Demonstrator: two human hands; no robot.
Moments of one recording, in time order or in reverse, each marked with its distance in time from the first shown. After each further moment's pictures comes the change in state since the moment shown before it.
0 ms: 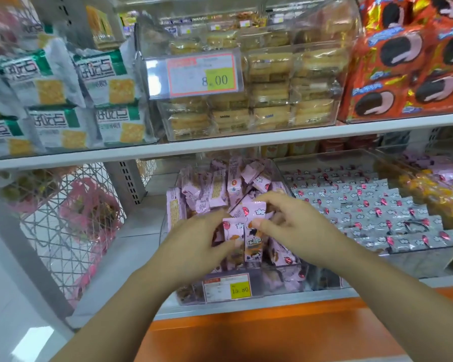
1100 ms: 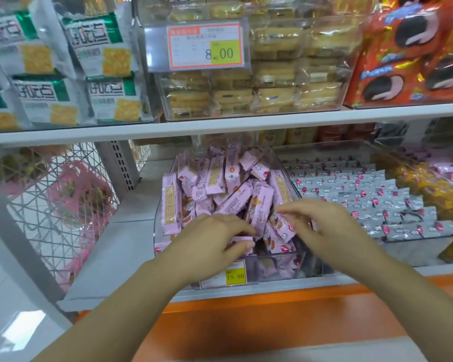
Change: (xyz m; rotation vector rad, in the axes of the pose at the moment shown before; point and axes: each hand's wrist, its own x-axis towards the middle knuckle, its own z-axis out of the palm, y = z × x) left_hand 0.001 0.006 0.024 0.006 -0.148 0.208; right_hand -0.029 0.031 -0.008 -0.140 0.104 -0.040
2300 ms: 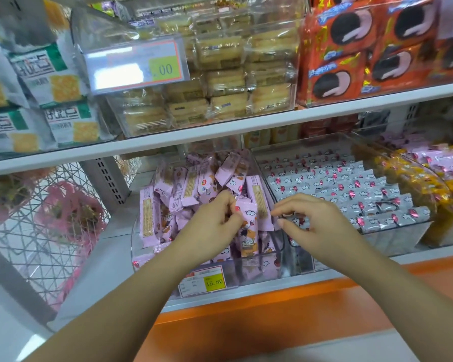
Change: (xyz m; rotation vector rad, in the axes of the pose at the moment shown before) left_hand 0.041 0.030 0.003 -0.494 0.117 -0.219; right_hand -0.010 0.033 -0.011 0.128 0.089 -0.014
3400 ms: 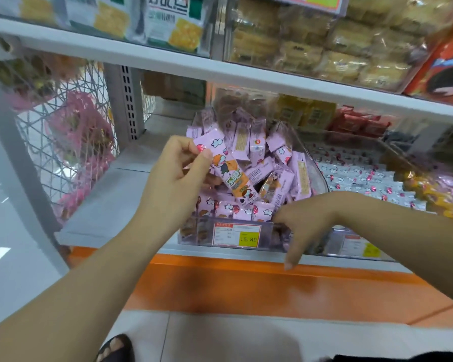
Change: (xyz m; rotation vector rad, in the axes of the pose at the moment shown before) left_hand -0.077 -0.047 -0.053 -0.626 0.580 -0.040; right_hand 0.061 -0.049 0.058 -0.637 -1.274 0.240
